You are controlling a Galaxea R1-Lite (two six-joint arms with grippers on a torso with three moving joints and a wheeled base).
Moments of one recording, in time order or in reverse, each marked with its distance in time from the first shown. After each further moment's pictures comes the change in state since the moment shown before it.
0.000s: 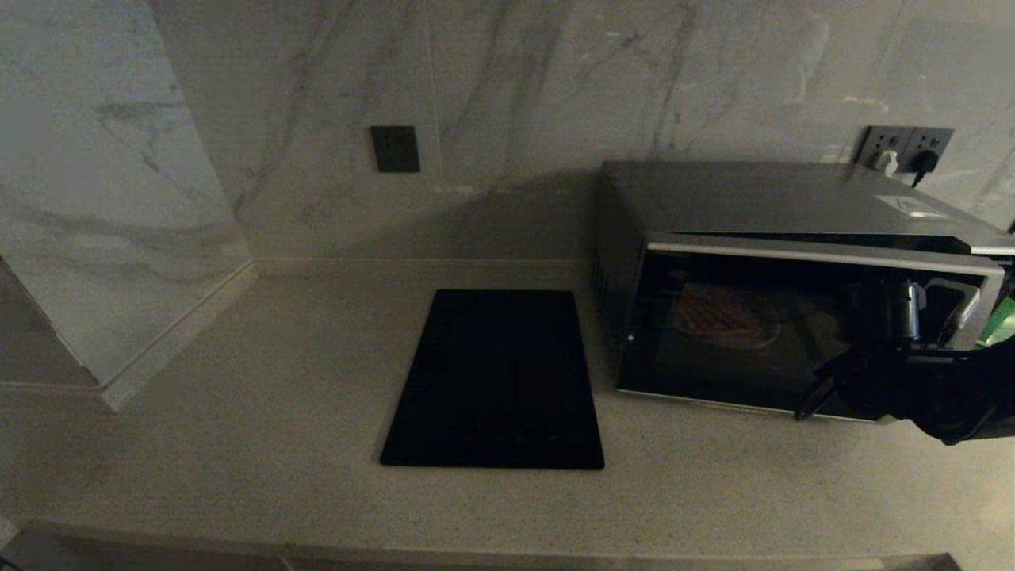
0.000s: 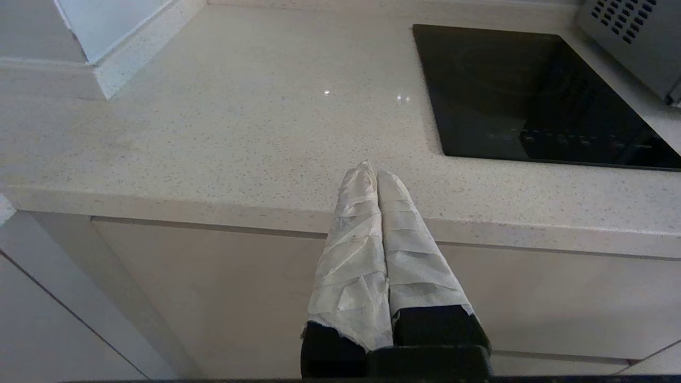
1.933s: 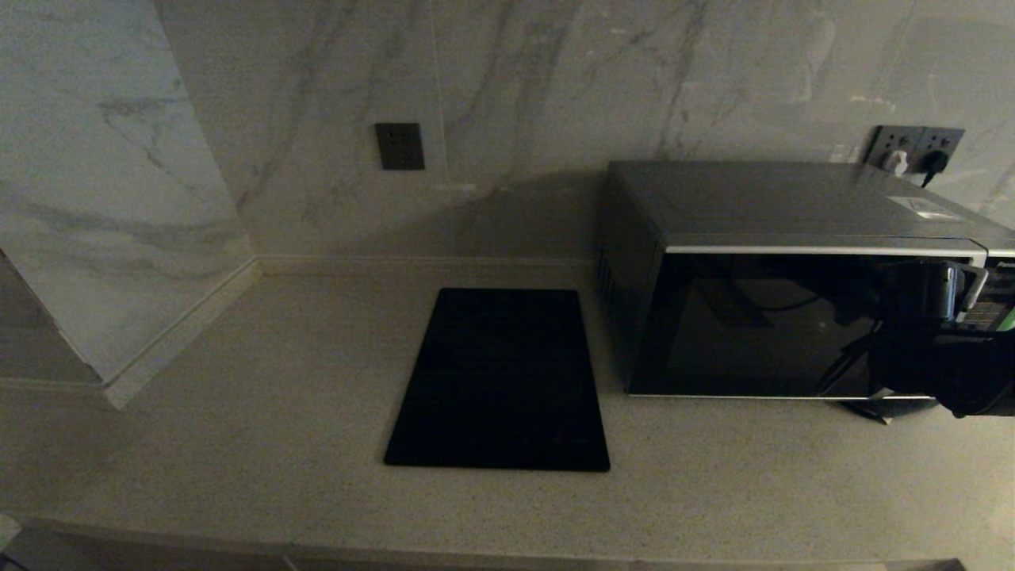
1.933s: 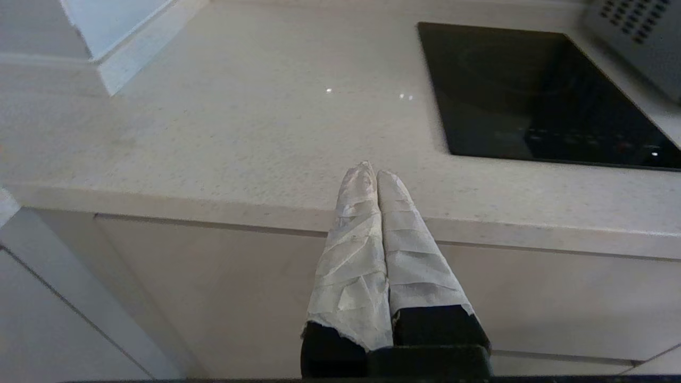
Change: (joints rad) left arm 0.000 0.000 0.000 0.000 0.000 0.000; right arm -0.172 0.025 -0.093 0.000 0.232 -0.082
